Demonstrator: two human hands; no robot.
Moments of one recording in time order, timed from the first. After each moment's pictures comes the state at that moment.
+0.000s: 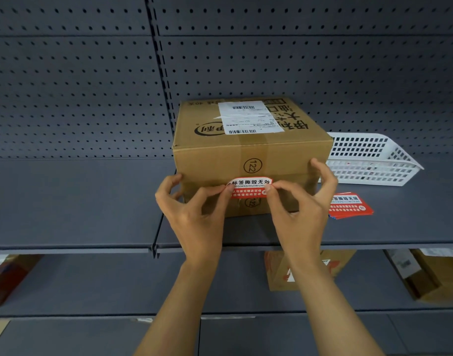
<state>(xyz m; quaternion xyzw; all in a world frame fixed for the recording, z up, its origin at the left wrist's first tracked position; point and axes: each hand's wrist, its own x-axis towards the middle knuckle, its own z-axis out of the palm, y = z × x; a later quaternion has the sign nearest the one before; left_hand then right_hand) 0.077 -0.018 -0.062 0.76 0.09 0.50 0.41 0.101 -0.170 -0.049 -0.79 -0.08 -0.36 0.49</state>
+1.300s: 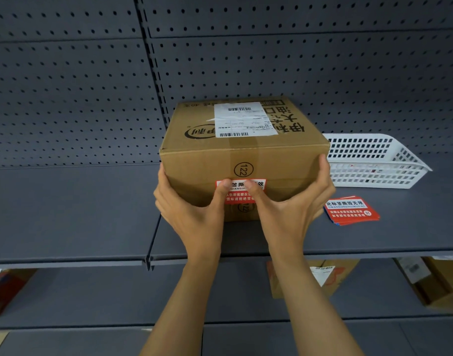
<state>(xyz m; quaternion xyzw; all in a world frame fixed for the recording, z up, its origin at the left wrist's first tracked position) 0.100 -0.022 -0.054 0.71 0.18 0.44 0.52 0.121 -0.140 -0.049 -0.74 0.03 -0.35 0.57</state>
